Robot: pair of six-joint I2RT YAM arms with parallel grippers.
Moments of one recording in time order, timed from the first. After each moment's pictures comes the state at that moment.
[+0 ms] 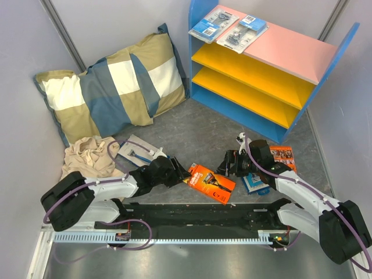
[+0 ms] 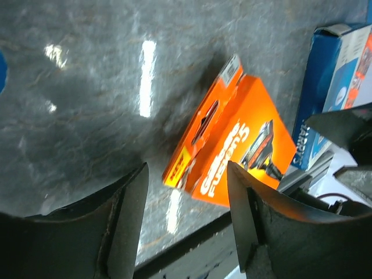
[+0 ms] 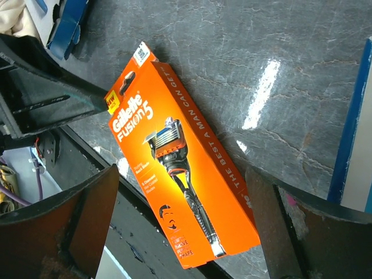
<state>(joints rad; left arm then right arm) -0.89 1.24 0.34 0.18 -0.05 -1.24 0.43 1.01 0.41 -0.13 -0.48 0.53</state>
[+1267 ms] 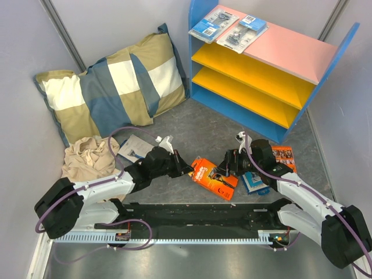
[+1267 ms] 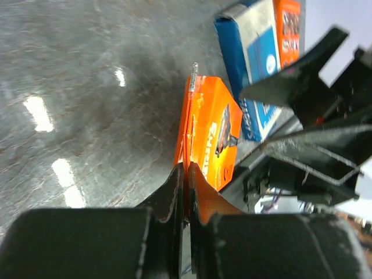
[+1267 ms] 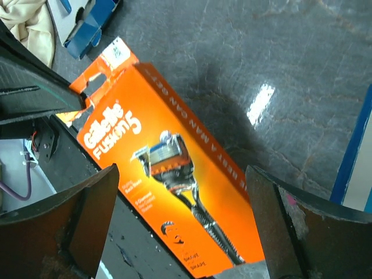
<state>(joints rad) -0.84 1.17 0.44 0.21 0.09 -1.00 0.43 0.96 0.41 -0.11 -0.50 0.45</state>
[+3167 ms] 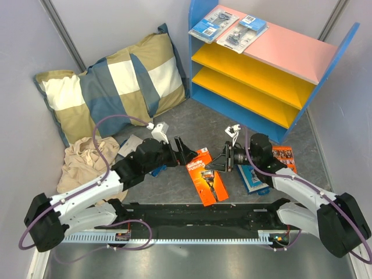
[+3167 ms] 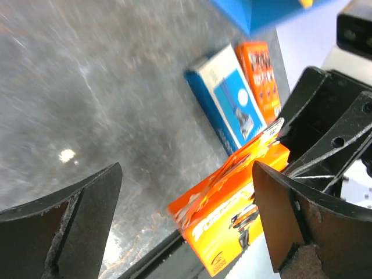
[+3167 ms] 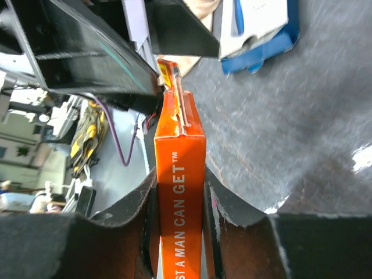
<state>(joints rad) -0.84 1.00 0.61 0.00 -0.02 -0.83 0.48 1.07 0.42 0.37 -0.91 0.64</state>
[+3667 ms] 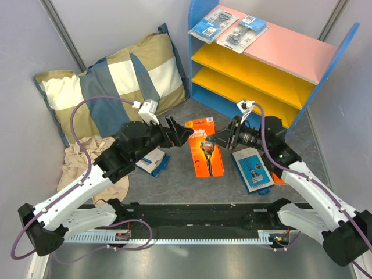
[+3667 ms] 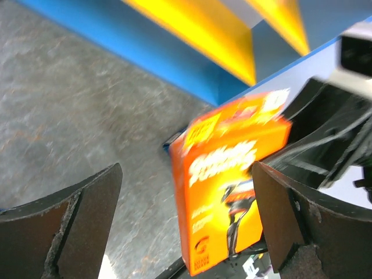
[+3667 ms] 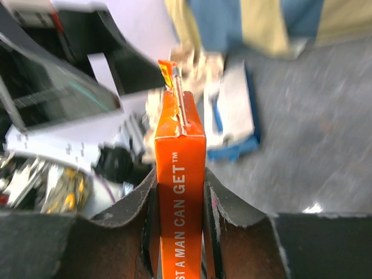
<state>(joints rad) -0.80 0.95 0.93 -0.19 -0.11 -0.70 0.48 0.98 0.75 0.12 -0.66 0.62</state>
